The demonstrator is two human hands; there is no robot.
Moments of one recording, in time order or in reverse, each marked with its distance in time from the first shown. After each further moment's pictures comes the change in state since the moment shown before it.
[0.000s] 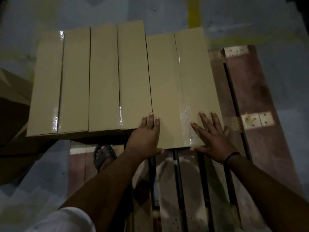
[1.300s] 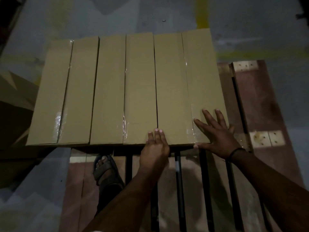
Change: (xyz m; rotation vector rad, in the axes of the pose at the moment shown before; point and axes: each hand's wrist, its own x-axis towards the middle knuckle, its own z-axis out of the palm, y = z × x) left_hand 0.026 0.024 0.012 0.104 0.123 -0.149; right_hand 0.075 0.011 -0.033 0.077 0.020 -0.009
